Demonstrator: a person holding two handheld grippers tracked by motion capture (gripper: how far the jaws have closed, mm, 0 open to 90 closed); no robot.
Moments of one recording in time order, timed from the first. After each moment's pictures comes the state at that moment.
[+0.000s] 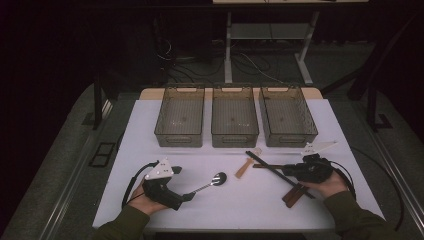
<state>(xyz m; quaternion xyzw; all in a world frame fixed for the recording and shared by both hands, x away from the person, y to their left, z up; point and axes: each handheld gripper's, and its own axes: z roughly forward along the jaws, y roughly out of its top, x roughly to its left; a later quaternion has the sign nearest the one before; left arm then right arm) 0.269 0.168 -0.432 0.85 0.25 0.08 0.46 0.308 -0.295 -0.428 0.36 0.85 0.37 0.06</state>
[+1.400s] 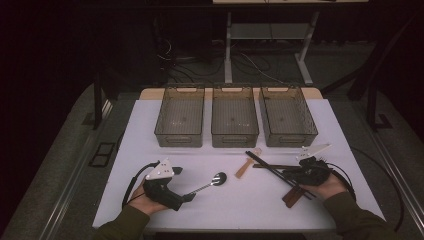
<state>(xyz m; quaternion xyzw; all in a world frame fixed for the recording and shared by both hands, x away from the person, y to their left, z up) 0.269 0.167 -0.432 0.85 0.24 0.07 0.46 0.307 -0.290 -0.436 0.34 0.88 0.33 0.06</state>
